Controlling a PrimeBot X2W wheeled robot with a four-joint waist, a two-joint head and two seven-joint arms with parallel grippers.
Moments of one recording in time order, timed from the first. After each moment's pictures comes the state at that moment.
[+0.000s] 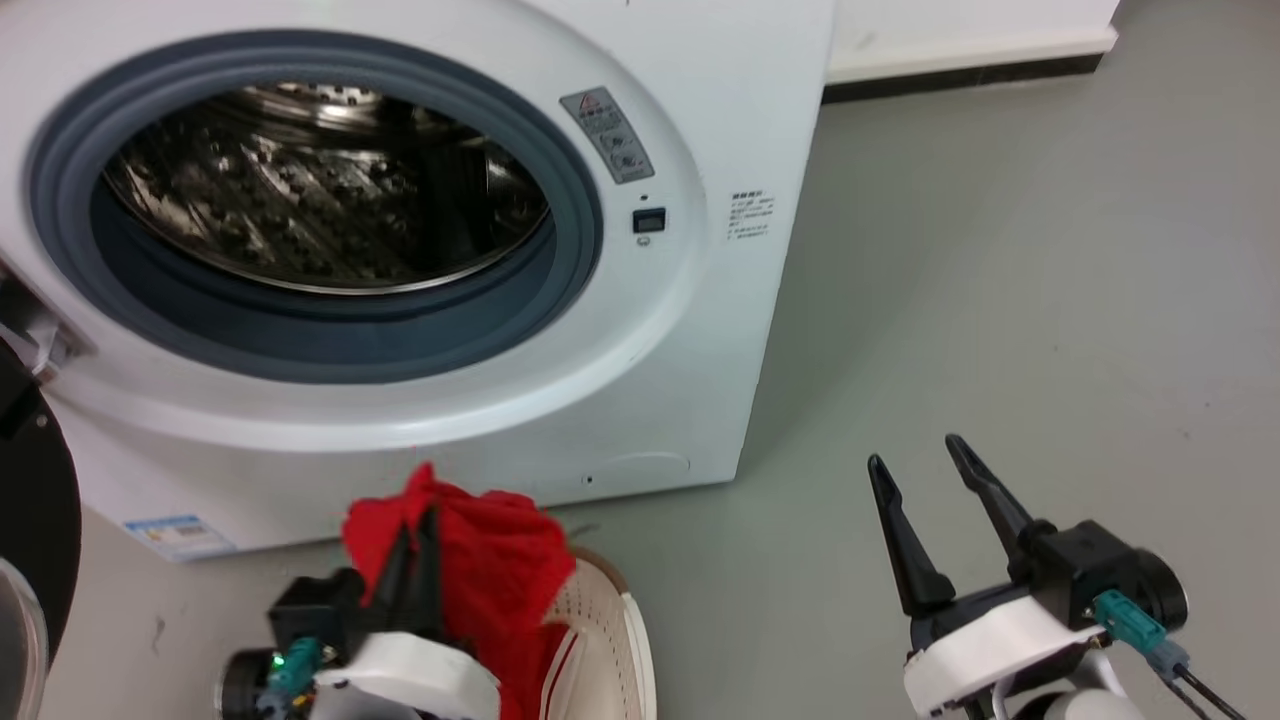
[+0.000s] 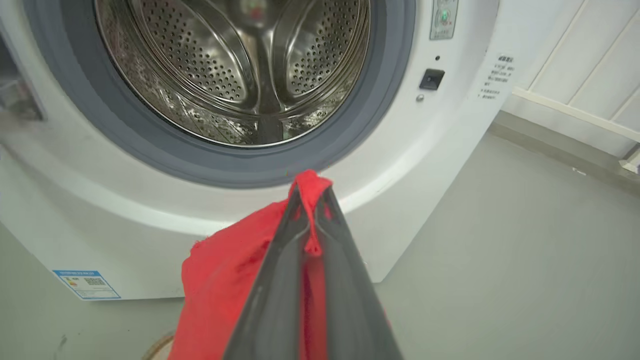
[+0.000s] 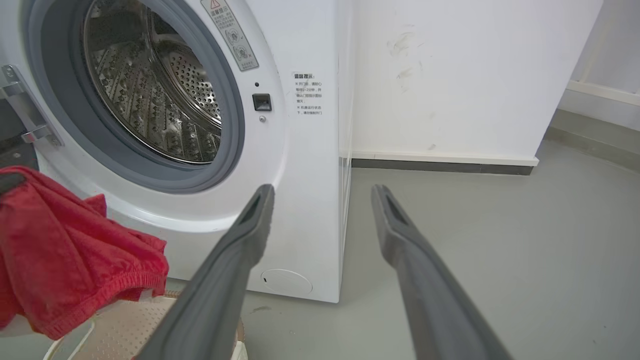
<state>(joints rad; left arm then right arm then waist) -0.01 0.11 -0.14 0.09 -0.28 0.07 -0.19 -0.02 -0.05 0.17 0.04 0.09 0.13 -0.13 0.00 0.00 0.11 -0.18</state>
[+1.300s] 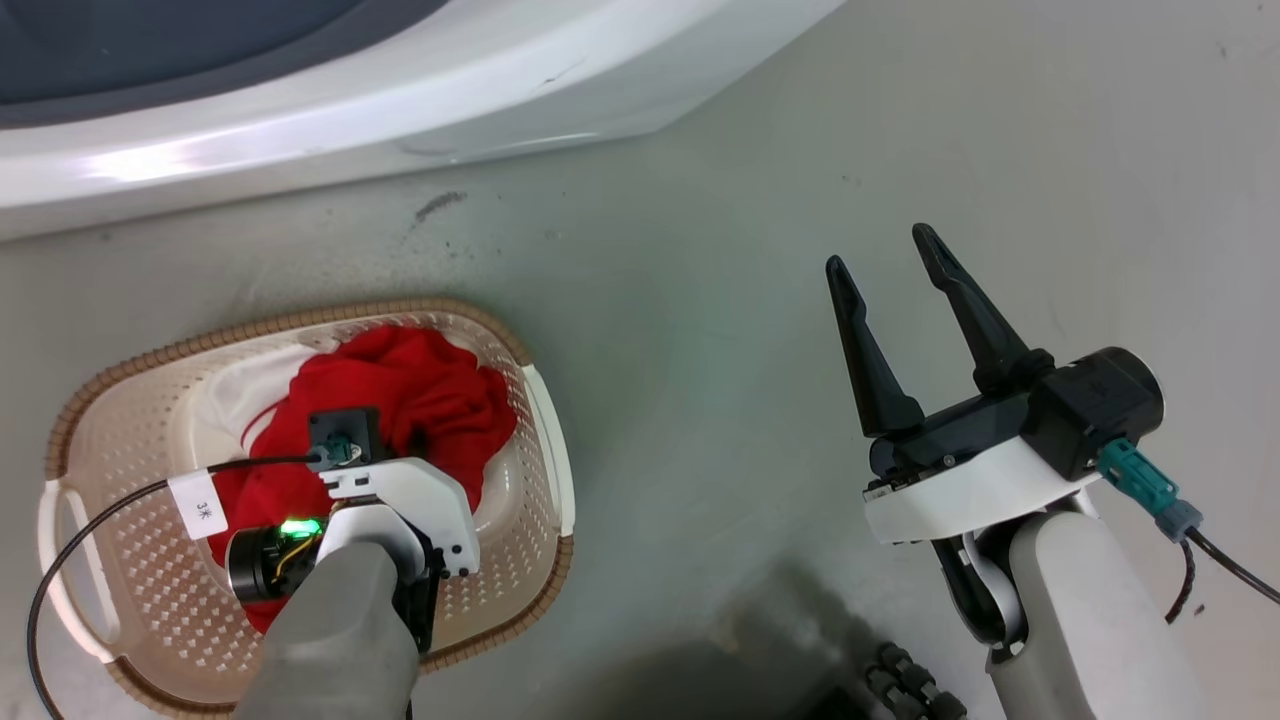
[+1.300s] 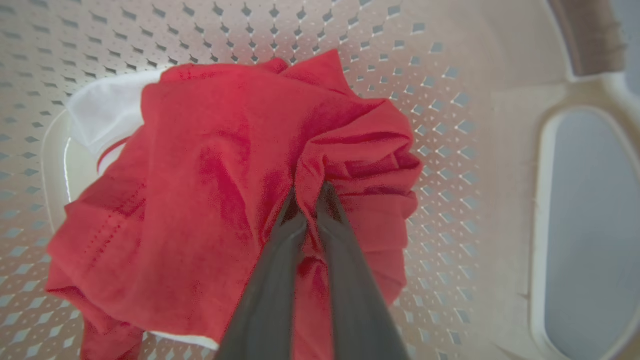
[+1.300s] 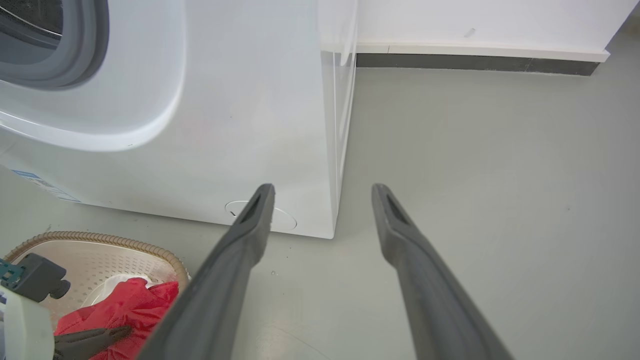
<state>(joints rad) -0.71 0.08 -0.17 1.26 -0.34 0.05 -0.26 -0.35 -0.05 0.24 0.11 0.14 0.13 -0.26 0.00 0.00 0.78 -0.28</state>
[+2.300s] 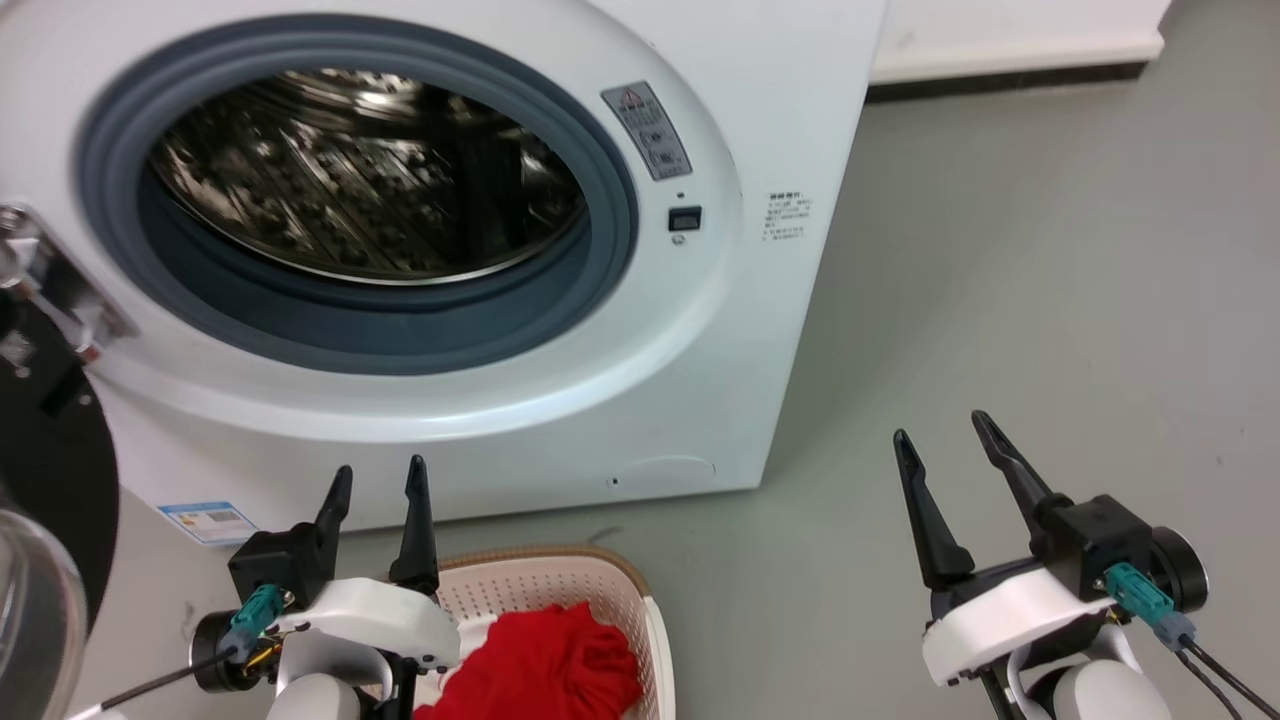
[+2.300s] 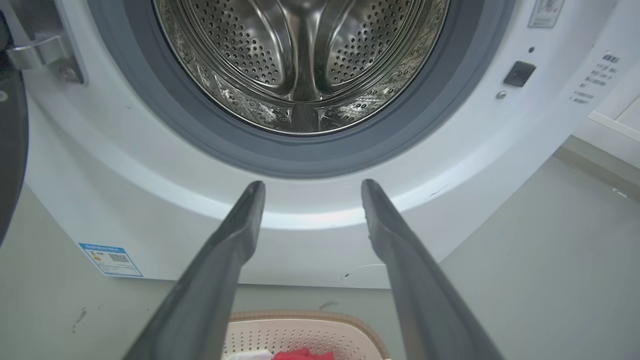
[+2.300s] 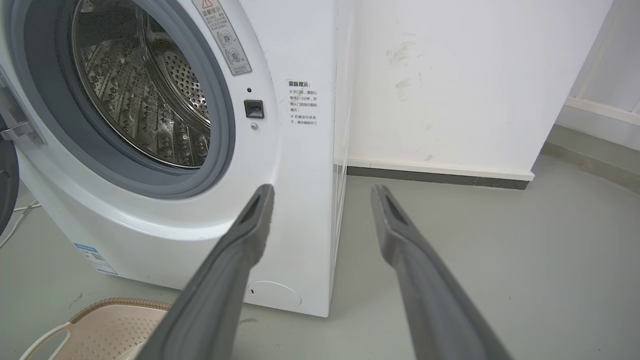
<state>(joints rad) -0.19 0.05 0.02 0.44 -0.25 -0.07 -0.26 -0.11 -0.05 0.12 0.13 0.05 0.13 -0.17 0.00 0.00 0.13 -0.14</state>
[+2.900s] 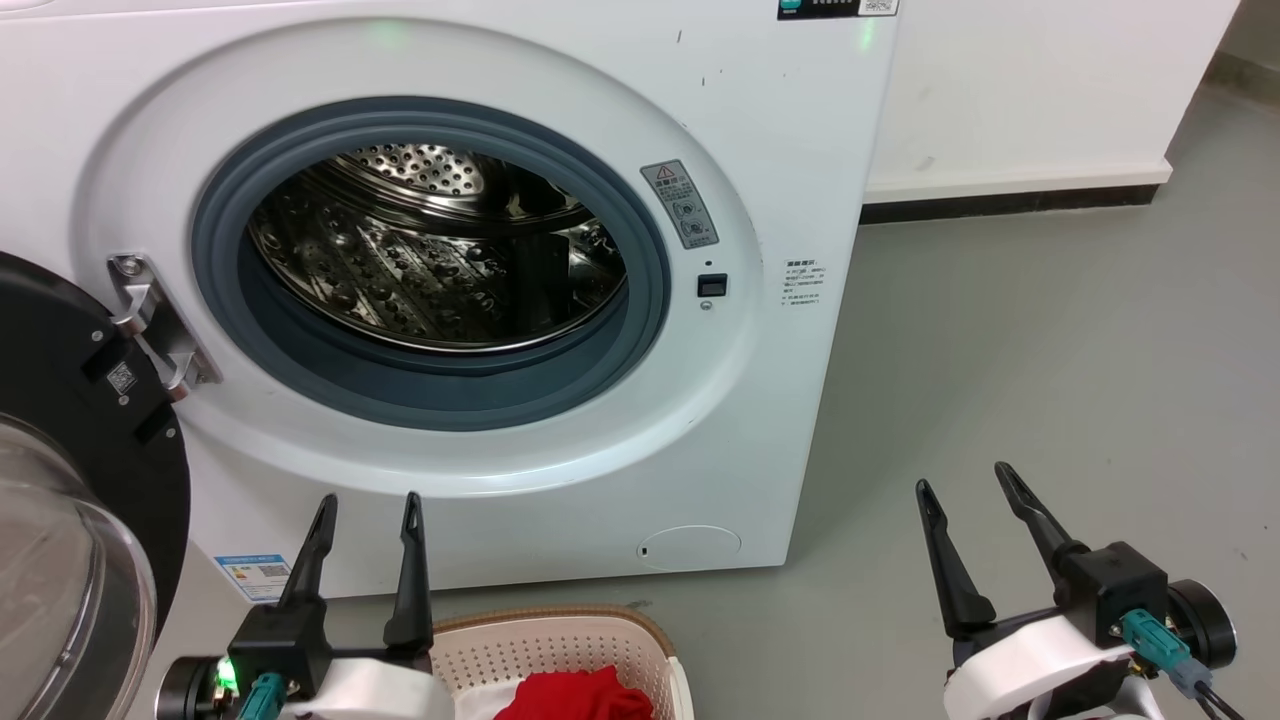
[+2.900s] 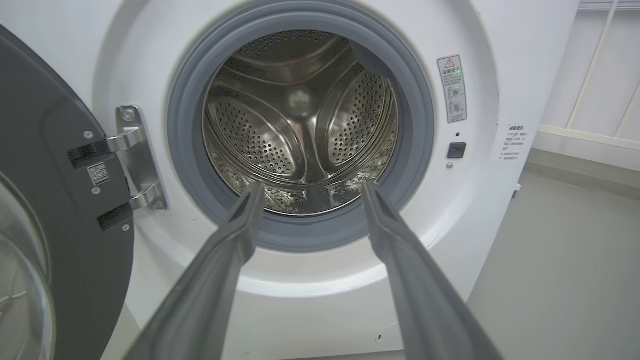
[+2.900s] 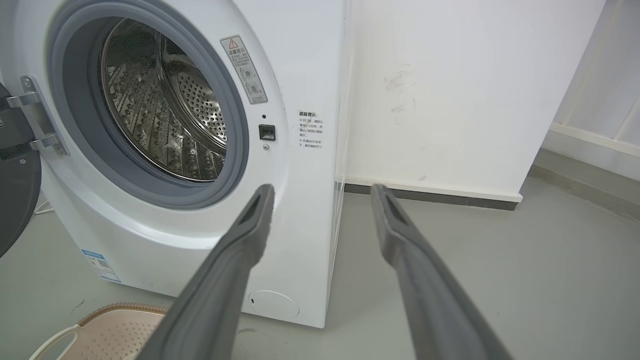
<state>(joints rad) 0.02 0.06 -0.01 0.09 -0.08 -0.03 -0.26 0.01 -0.05 0.08 0.05 0.02 0.13 -0.13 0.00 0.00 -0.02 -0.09</state>
